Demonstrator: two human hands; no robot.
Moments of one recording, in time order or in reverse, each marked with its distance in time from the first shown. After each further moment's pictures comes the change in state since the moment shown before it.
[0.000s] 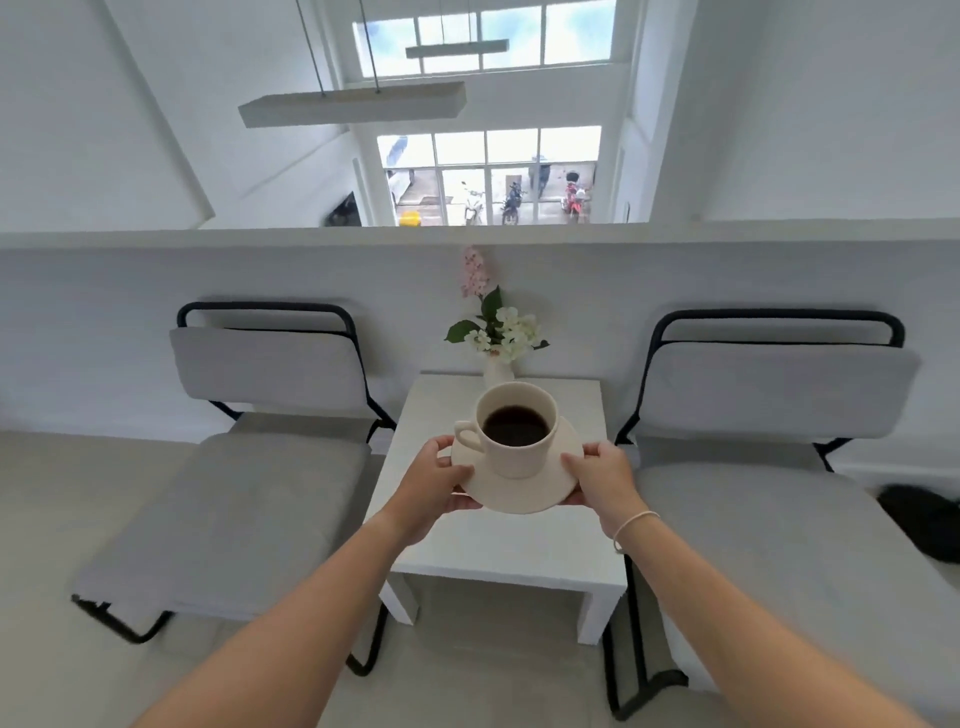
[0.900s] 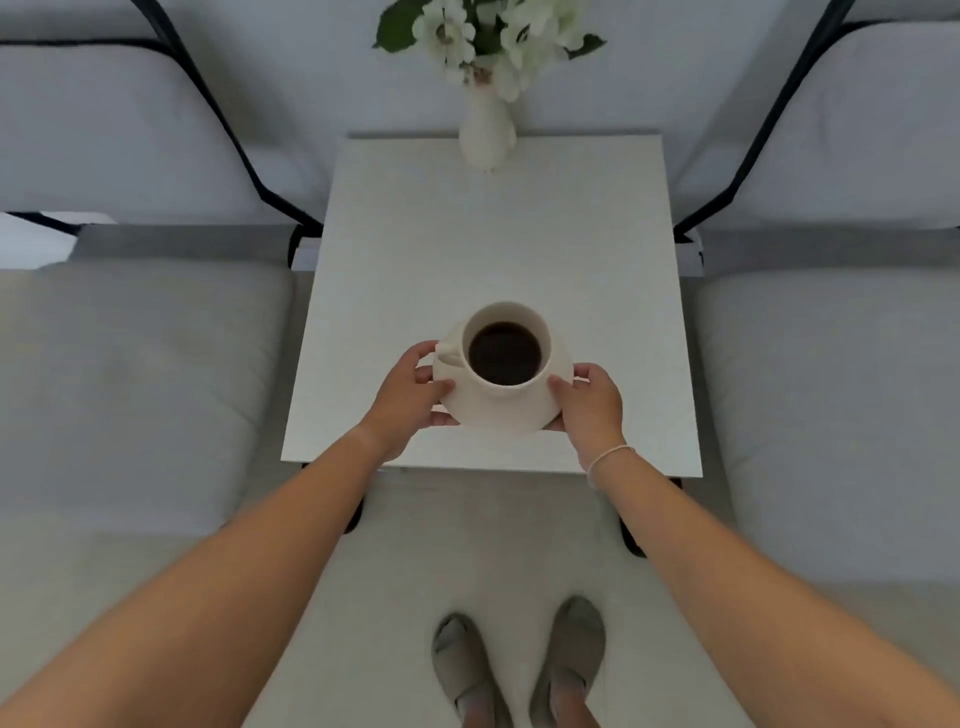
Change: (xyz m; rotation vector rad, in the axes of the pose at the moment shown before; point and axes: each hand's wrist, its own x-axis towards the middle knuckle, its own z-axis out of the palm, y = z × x) left_hand 0.231 -0.205 -0.070 0.096 0.031 -0.303; right_hand 0.206 0.239 0.083 0.010 0.159 0.305
